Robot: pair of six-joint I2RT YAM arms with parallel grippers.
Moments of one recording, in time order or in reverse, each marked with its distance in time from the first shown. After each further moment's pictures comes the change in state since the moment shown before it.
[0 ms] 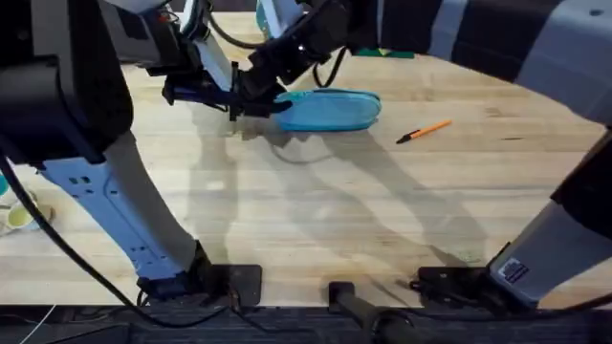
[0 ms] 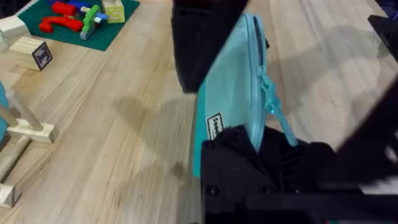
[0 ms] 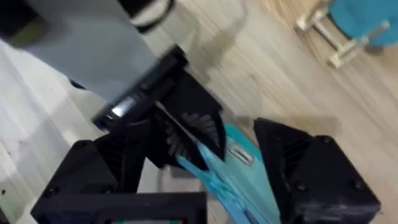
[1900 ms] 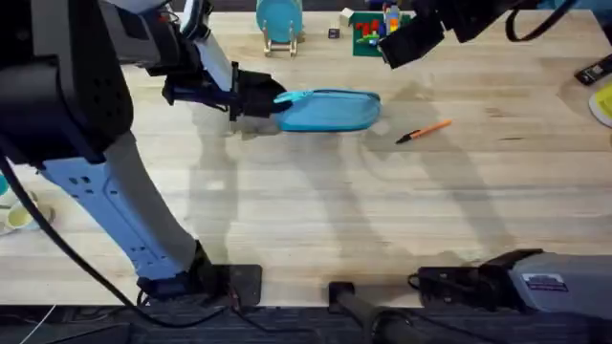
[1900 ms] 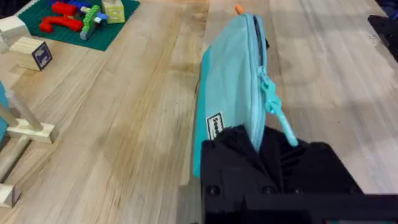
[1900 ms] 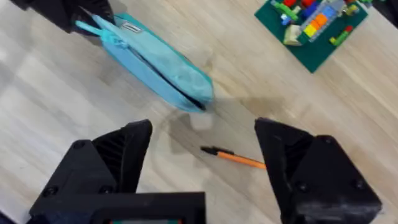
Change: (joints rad) left arm 0.000 0.000 0.000 0.000 0.000 0.000; right arm -0.360 -0.442 0.007 -0.586 0.069 -0.268
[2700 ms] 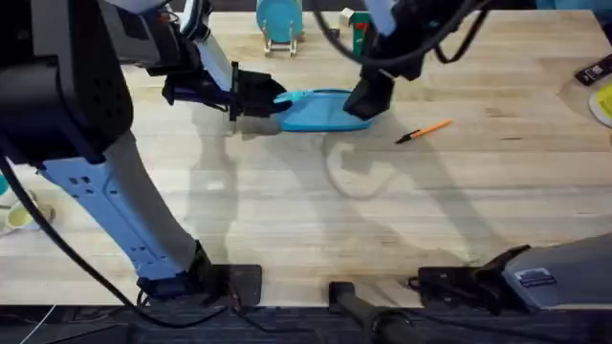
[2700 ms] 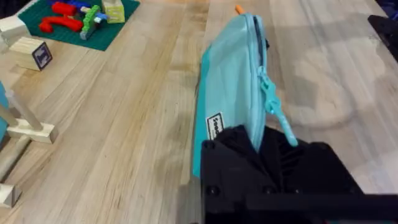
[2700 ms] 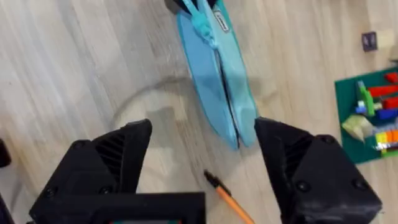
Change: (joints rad) left arm 0.000 0.000 0.000 0.000 0.000 0.000; right arm 0.166 0.150 0.001 -0.019 -0.106 -0.408
